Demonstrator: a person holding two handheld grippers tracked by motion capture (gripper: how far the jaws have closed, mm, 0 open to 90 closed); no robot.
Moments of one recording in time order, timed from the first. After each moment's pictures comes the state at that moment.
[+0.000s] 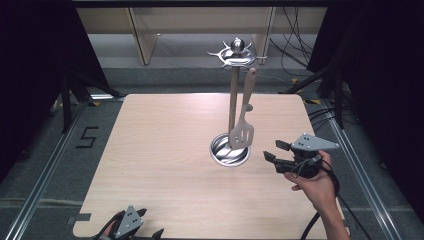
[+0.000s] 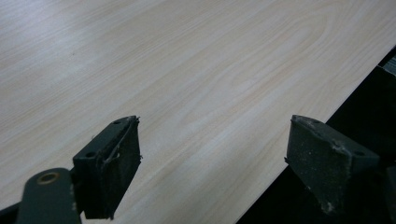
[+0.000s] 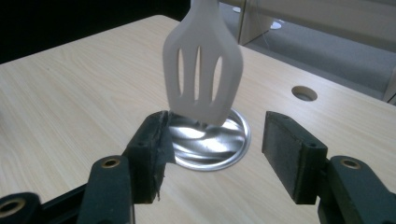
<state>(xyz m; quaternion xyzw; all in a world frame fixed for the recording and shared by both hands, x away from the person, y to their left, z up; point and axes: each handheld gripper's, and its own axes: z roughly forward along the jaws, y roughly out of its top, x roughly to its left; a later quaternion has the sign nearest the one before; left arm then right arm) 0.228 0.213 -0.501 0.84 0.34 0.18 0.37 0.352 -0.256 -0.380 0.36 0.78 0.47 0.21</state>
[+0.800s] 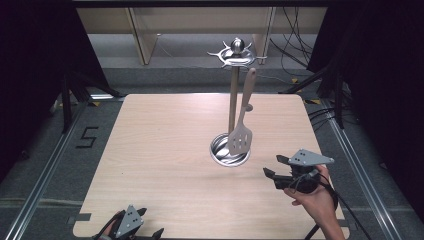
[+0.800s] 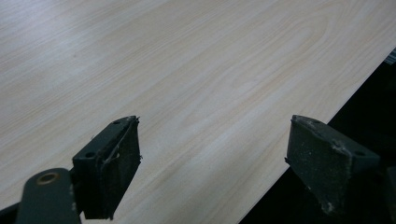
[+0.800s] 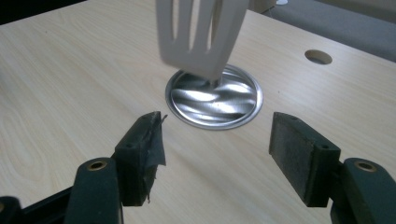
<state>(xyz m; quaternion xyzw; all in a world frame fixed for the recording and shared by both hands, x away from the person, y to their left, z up) 0.229 0.211 -0.501 0.84 0.34 0.18 0.38 0.333 -0.258 -0.412 0.36 0.80 0.43 0.20</state>
